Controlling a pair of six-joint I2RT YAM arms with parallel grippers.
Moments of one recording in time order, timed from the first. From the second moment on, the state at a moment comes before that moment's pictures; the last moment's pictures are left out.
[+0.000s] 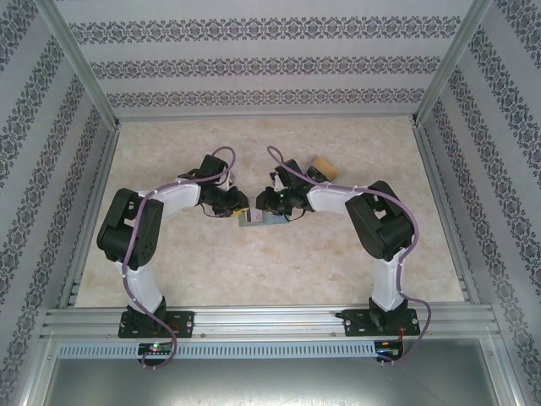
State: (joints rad) left arm -0.33 1.84 1.10 -0.38 0.53 -0.70; right arm 0.58 1.97 1.17 -0.11 -0.47 0.79
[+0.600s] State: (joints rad) left arm -0.33 1.89 1.13 -0.39 0.52 -0.70; right arm 0.56 1.97 1.17 -0.10 -0.47 0.79
